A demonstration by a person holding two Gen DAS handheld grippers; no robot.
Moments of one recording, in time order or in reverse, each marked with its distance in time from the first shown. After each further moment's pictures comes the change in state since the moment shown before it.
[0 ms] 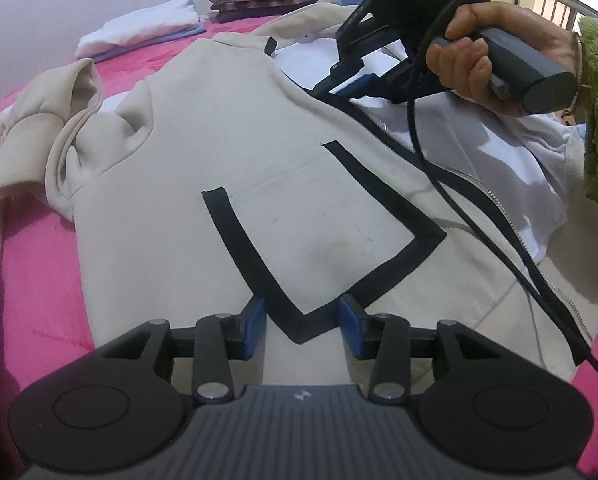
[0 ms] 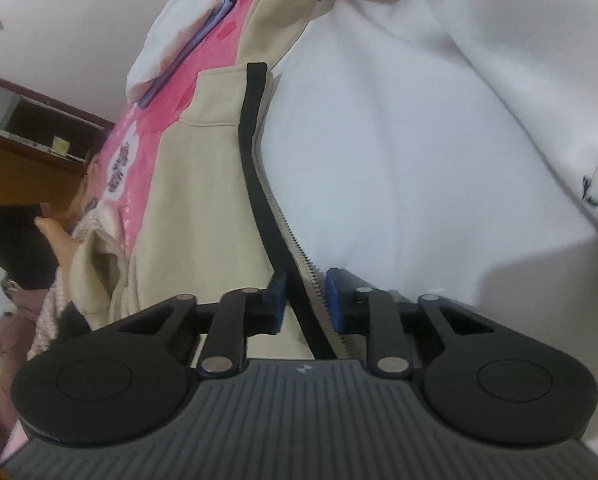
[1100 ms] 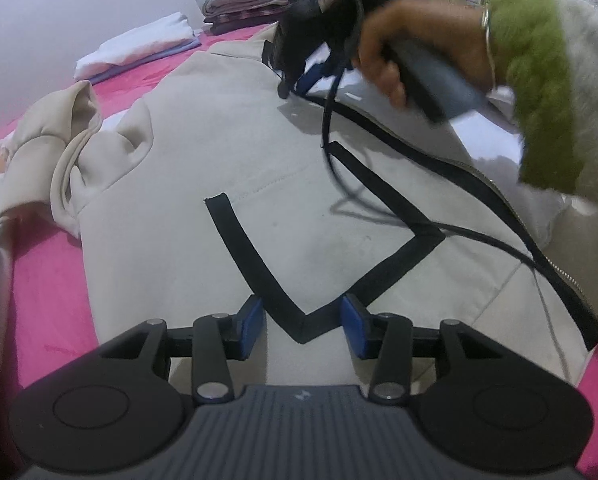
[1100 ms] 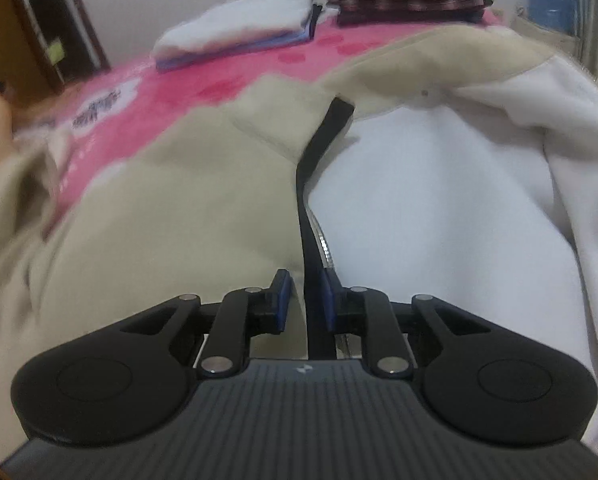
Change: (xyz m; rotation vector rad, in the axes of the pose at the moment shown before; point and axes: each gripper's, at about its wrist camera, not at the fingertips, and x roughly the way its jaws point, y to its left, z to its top) left arm -0.003 -0.009 -0.003 0.057 -0.017 0.048; right arm 0.041 0.072 -0.017 -0.560 -0.212 -0.306
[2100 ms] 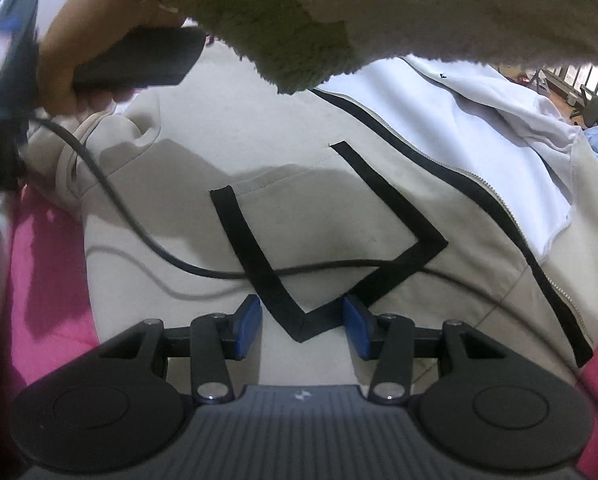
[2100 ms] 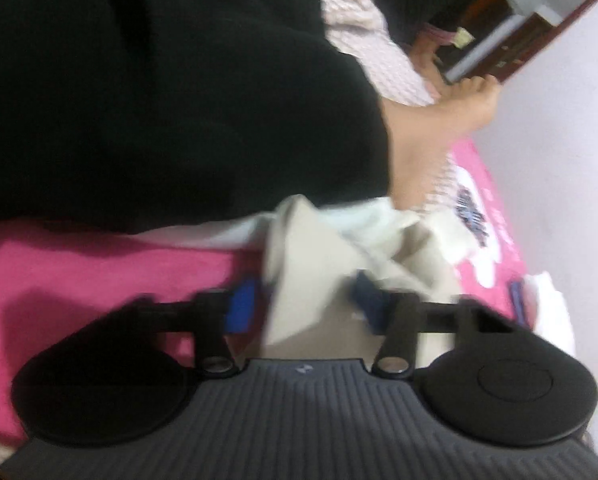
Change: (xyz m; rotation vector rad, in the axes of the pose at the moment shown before) left arm -0.002 0.006 0.002 -0.075 0.019 -0.012; right arm 0.005 0.314 -0.062 -1.436 -0.161 0.284
